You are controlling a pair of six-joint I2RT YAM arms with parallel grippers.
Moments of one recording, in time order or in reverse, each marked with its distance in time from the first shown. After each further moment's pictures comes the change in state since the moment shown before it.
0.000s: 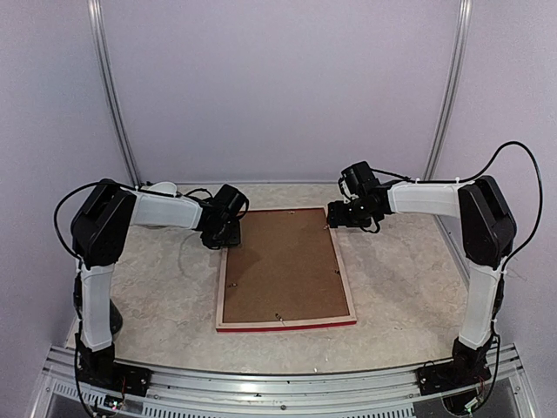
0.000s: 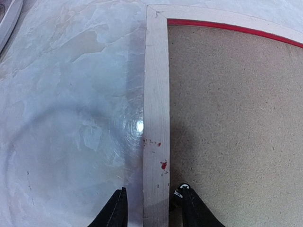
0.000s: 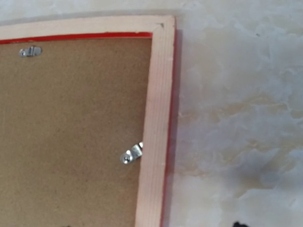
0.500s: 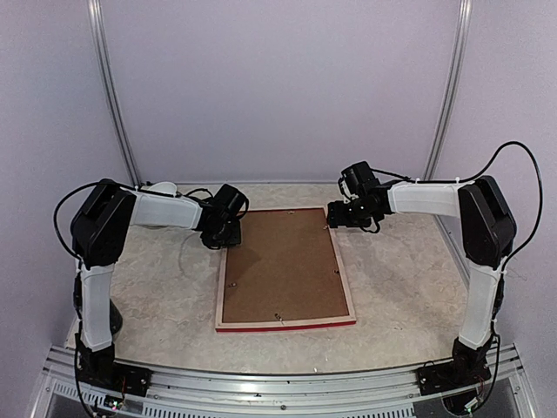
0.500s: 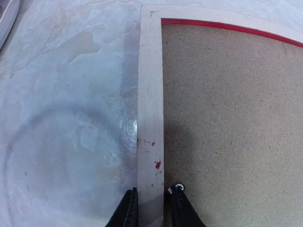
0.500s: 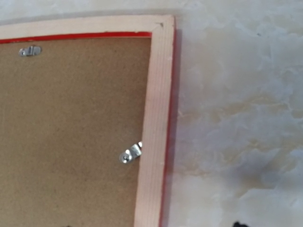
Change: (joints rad) left arm 0.001 0.000 -0.002 0.007 0.011 -0.006; right arm 0.000 0.000 0.000 0.000 -0.002 0.000
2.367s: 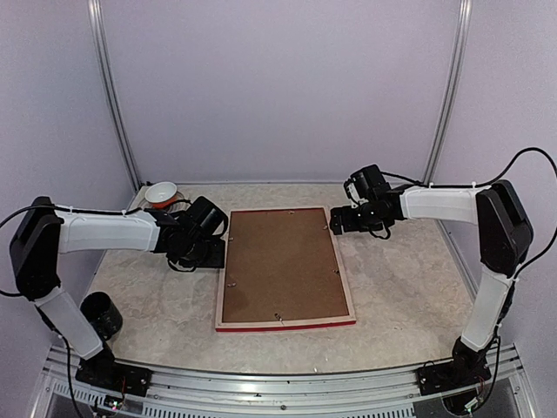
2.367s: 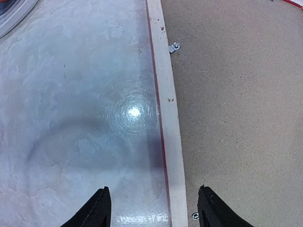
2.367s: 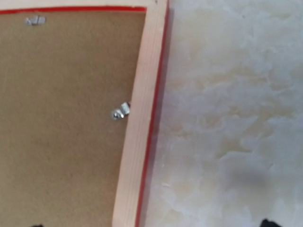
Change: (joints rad) left arm -0.122 -0.470 -0.399 -0.095 0.044 -0.047; right arm 0.000 -0.127 -0.136 0.014 0.000 -0.063
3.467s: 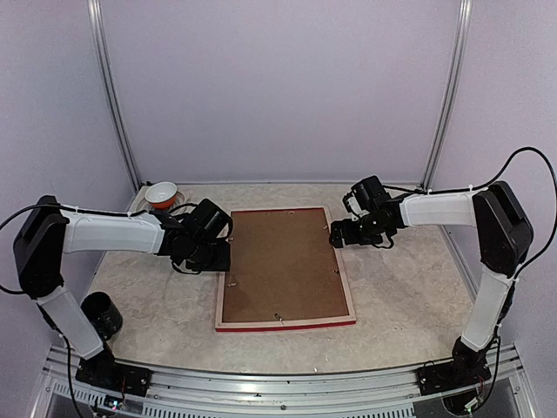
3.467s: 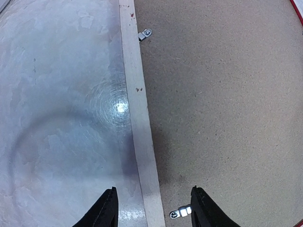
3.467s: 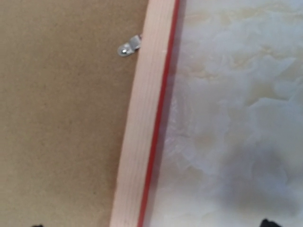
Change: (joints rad) left arm -0.022 0.022 0.000 0.039 0.074 -0.010; right arm 0.000 -0.001 -0.085 -0.002 -0.090 0.010
